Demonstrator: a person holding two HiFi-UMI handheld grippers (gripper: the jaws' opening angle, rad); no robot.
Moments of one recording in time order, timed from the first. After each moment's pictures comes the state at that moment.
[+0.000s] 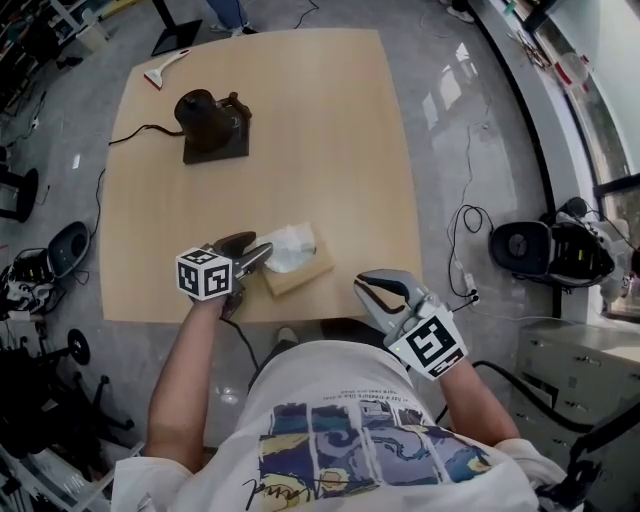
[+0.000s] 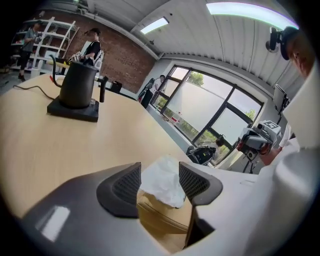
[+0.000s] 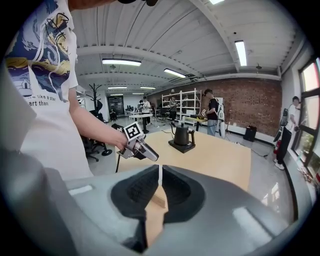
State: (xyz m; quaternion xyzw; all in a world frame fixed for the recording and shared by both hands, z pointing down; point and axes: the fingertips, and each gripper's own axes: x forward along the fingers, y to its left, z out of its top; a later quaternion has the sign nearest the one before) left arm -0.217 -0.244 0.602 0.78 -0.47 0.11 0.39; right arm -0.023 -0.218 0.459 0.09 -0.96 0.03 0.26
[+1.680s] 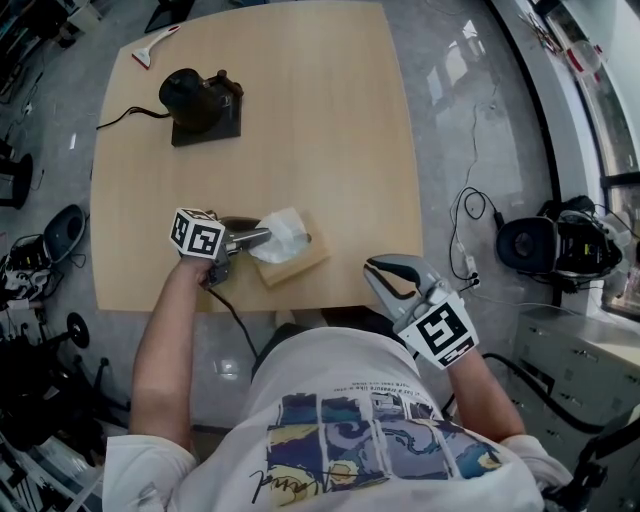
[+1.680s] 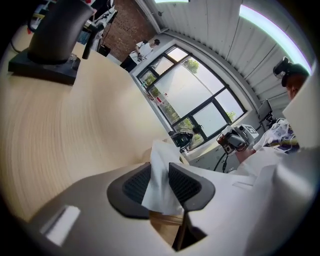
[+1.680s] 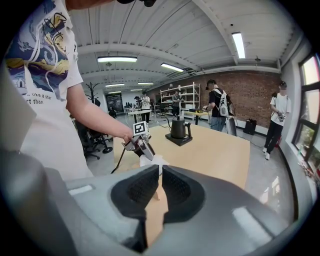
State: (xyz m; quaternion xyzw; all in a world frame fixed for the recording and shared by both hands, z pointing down) left arm -0.196 -0.260 0.643 0.81 -0.29 0.12 0.50; right arm -0.009 -0.252 0.478 0.09 -0.95 0.05 0.29
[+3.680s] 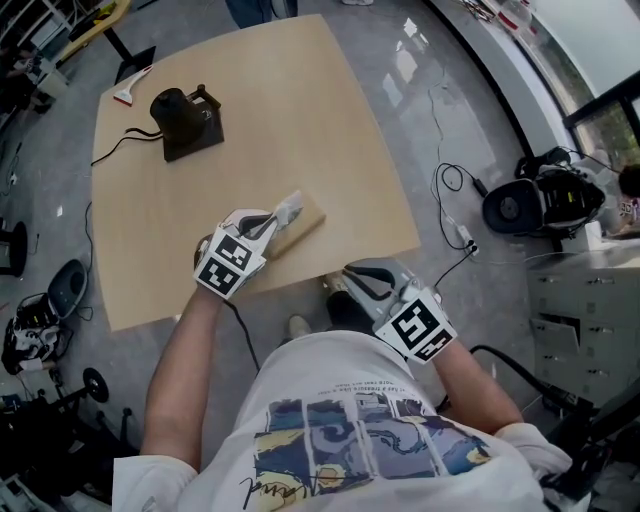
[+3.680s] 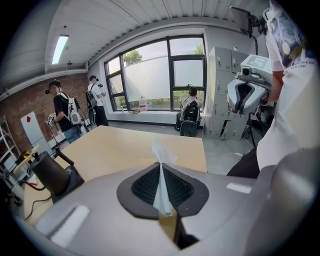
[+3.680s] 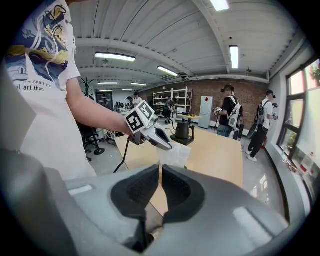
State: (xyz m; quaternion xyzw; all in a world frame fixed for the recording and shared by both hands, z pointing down) left arm -0.139 -0.209 0.542 0.86 -0.35 0.35 0.08; right arm -0.012 -0.114 0.469 0.16 -0.94 0.03 0.28
